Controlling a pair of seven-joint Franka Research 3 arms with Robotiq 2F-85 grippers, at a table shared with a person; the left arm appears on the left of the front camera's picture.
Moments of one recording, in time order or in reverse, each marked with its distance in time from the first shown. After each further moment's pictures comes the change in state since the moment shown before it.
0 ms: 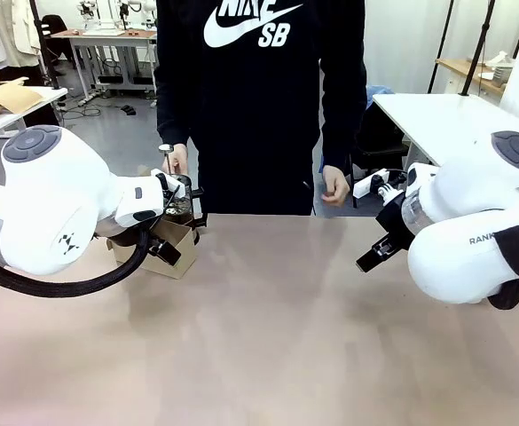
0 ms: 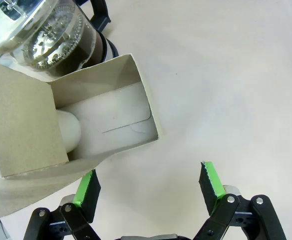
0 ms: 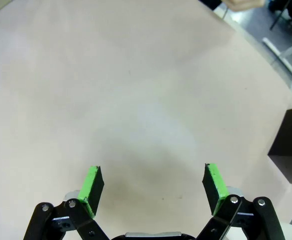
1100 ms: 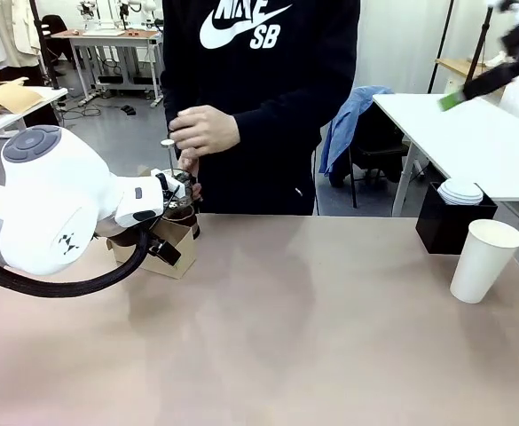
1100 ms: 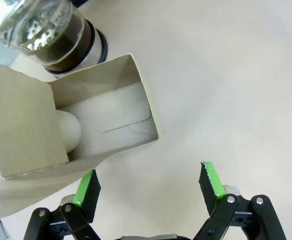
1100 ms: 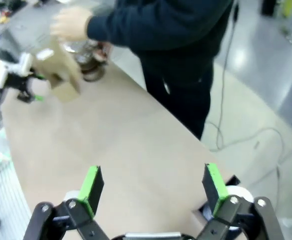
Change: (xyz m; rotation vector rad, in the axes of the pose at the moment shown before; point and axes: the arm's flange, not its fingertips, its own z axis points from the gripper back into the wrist) left arm 0.000 0.000 0.000 0.001 0.000 0.000; right arm 0.058 -0.270 0.186 0.393 -0.422 0.007
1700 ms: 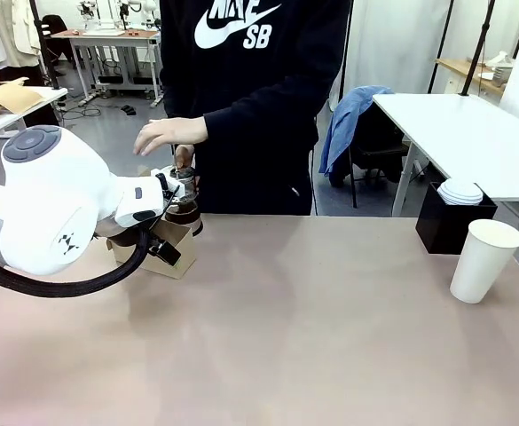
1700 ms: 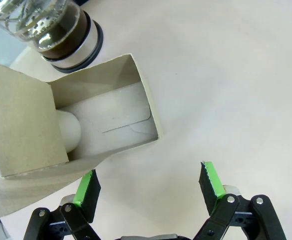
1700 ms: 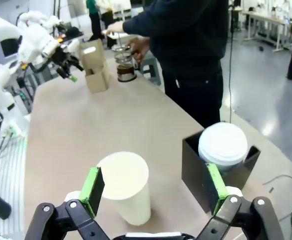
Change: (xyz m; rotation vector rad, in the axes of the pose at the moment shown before) left arm 0.000 0.000 0.000 0.000 0.000 0.000; right arm -0.243 -0.097 0.071 0.187 -0.323 0.097
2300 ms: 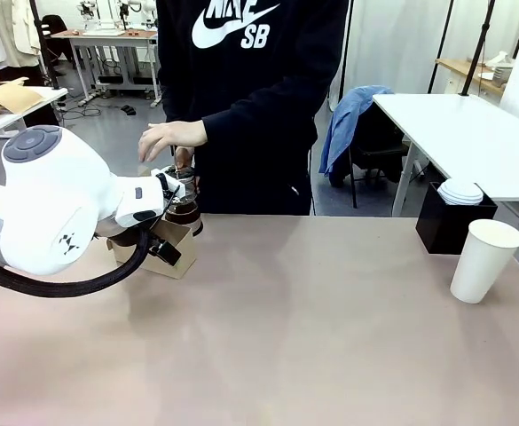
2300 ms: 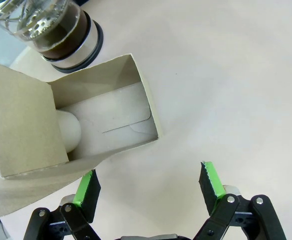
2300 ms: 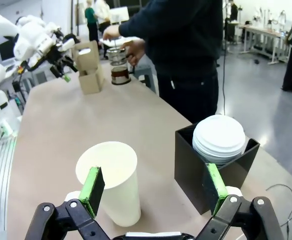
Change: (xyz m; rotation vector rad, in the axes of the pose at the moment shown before) left arm 0.000 0.000 0.000 0.000 0.000 0.000; right arm -0.039 -0.008 -0.009 -0.014 -0.058 0.036
